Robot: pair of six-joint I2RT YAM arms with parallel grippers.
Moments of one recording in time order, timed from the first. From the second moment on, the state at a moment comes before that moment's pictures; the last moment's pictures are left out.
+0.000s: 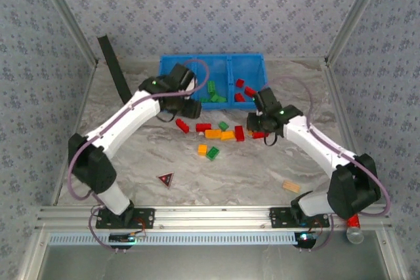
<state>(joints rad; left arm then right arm) -0.64 1.60 1.50 -1.01 -0.03 -0.32 0.46 1.39 1.09 -0.71 0.09 0.42</state>
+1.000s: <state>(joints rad) -0.83 1.66 1.20 -0.82 -0.05 -0.47 0.24 2.27 1.99 -0.82 -0.06 0.21</state>
